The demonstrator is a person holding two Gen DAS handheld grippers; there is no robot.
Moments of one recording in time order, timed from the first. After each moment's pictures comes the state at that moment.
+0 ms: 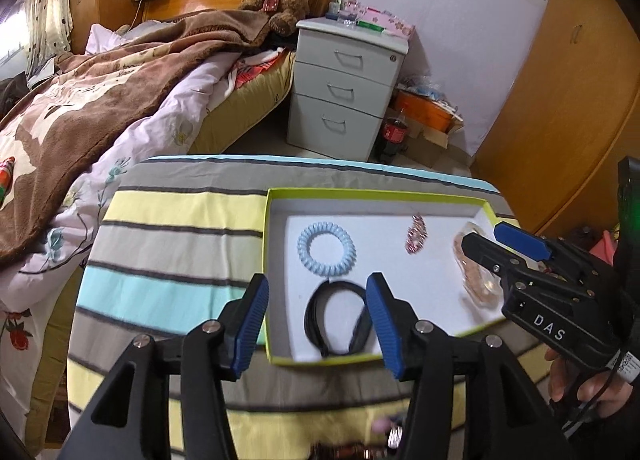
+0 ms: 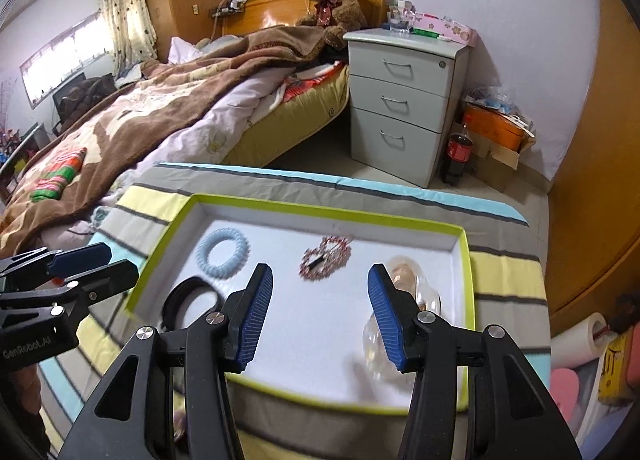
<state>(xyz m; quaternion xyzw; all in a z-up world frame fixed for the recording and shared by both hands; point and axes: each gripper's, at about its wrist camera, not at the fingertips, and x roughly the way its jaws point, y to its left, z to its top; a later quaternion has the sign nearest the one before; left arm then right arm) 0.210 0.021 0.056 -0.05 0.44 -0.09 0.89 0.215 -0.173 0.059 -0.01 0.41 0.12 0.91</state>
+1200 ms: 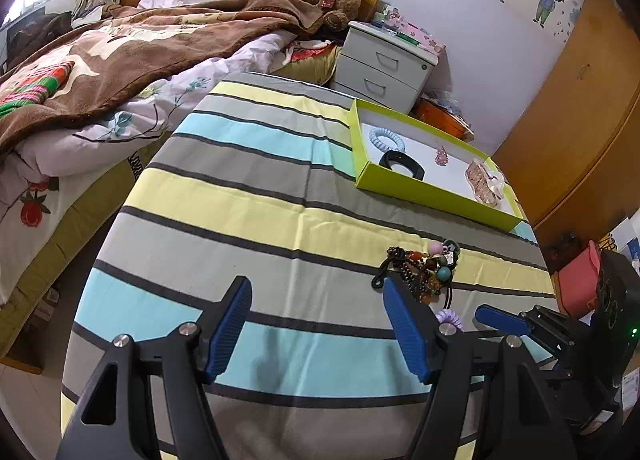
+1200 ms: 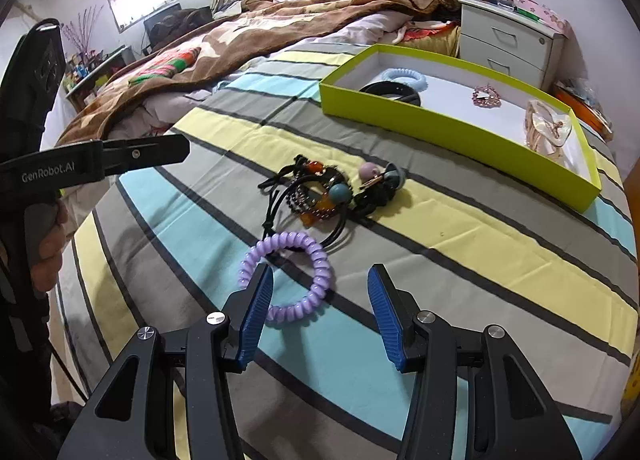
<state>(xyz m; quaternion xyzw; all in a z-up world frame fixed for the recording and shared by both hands) 0.057 0.105 0.014 -0.14 0.44 -0.05 0.89 0.052 -0.108 -0.008 -0.06 0.46 0.28 0.84</state>
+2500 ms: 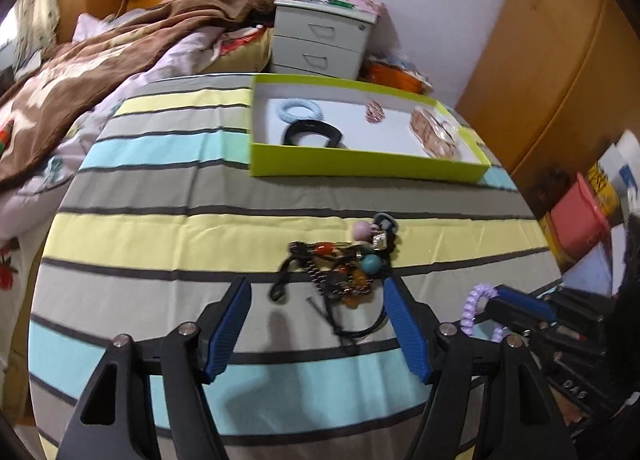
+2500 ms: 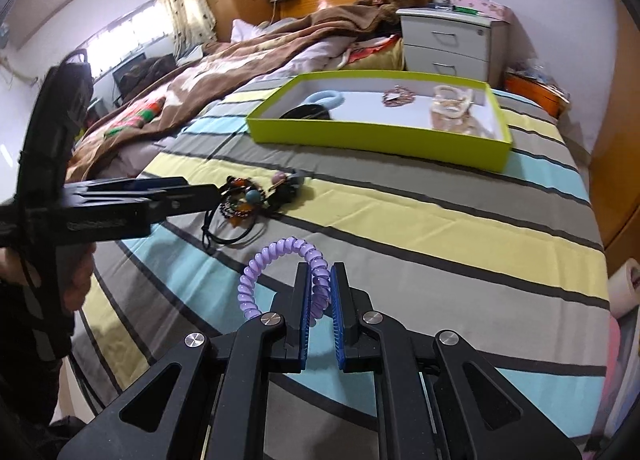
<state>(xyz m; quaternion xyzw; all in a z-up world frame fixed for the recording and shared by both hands) 0.084 0.017 0.007 -0.04 0.46 -0.12 0.88 0.033 -0.184 0.005 0.01 0.42 0.22 0.88</state>
